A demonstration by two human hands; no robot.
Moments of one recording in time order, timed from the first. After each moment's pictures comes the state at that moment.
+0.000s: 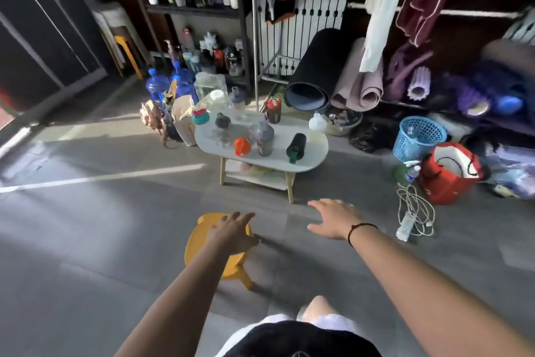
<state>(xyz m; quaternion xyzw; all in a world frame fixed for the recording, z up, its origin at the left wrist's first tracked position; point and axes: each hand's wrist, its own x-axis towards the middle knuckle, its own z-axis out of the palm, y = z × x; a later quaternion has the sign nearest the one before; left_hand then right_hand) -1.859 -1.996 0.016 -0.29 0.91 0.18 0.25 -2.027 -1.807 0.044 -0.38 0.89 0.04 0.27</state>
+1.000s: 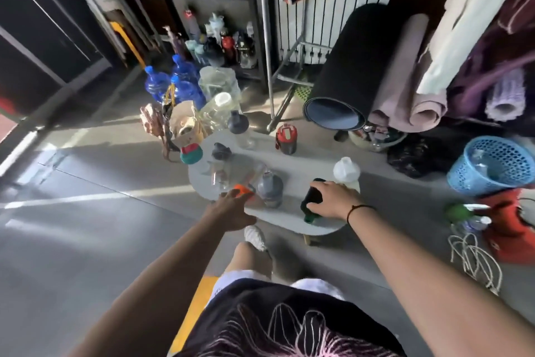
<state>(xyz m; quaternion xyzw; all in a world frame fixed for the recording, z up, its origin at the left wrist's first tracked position) -2.207 -2.246 -0.002 -0.30 0.90 0.14 0.27 -2.395 -2.064 -0.008 -0.39 0.86 -0.02 0.33</state>
